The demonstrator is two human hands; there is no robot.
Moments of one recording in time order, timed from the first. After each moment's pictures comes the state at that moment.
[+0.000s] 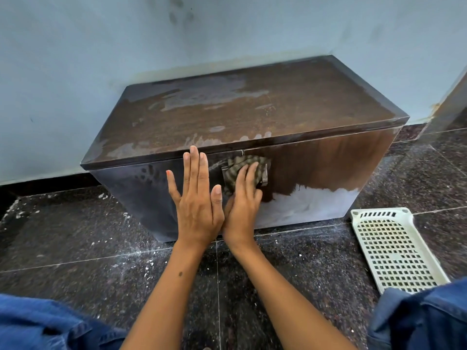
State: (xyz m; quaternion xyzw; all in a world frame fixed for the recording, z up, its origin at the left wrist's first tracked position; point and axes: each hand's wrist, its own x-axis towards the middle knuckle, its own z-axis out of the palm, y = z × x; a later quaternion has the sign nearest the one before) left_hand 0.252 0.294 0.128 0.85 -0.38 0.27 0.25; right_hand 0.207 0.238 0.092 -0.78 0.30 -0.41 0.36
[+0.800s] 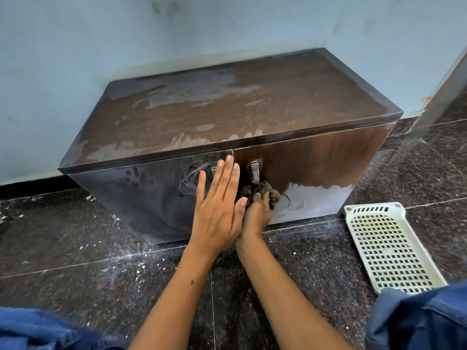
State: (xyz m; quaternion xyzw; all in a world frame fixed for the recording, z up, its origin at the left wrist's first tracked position) left_hand 0.235 0.271 0.113 0.82 -0.51 0.18 0.16; right_hand 0.218 0.199 0.073 -0.22 0.49 -0.40 0.74
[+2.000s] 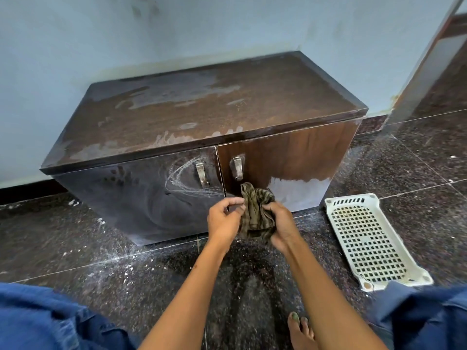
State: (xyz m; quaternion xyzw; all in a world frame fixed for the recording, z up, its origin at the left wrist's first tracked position) left_hand 0.197 0.238 0.086 0.78 -0.12 -0.25 0.56; right_hand 0.124 0.140 0.038 -0.35 0.37 -0.20 0.83
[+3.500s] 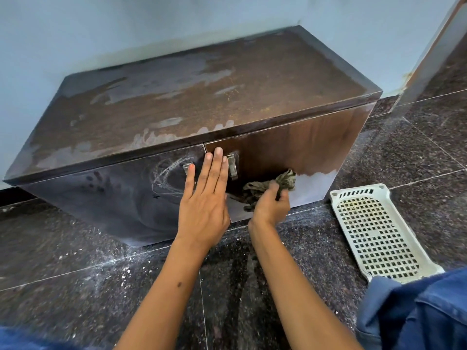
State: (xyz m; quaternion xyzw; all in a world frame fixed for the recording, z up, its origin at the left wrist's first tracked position) left_hand 0.233 0.247 0.107 0.83 -0.52 0.20 0.05; right_hand 0.184 0.149 0.064 -0.29 0.60 -0.44 0.61
